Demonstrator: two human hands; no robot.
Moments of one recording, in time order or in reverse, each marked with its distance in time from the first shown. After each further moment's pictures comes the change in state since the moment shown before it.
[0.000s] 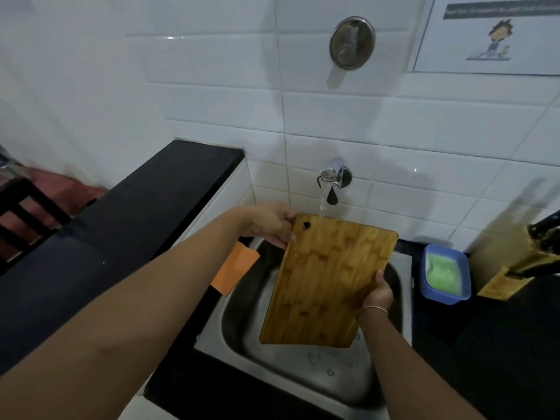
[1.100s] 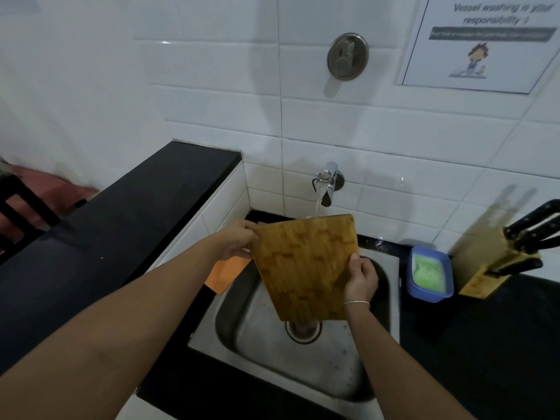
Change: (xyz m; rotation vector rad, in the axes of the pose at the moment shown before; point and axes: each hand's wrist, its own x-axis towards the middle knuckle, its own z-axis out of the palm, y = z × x) left_hand -0.017 -0.060 0.013 -0.335 0.405 -0.168; right_hand -0.045 -0.003 0.013 -0.308 -0.162 -0.643
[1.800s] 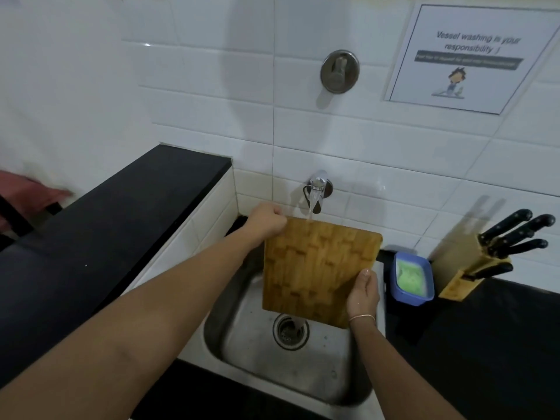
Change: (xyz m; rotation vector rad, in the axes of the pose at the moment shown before) left_hand 0.016 0.057 0.048 0.268 0.227 0.324; right_hand 0.005 0.005 -0.031 -0.289 0.045 -0.043
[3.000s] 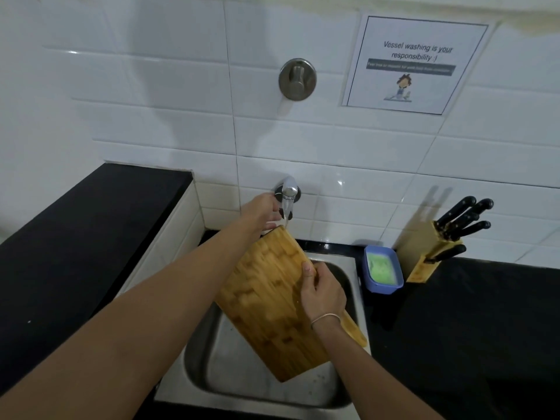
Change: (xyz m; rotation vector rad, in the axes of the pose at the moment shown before) left_hand 0.033 0.049 0.012 -0.543 -0.169 -0.157; right_hand -0.040 -0.049 0.030 -0.542 0.036 -0.259
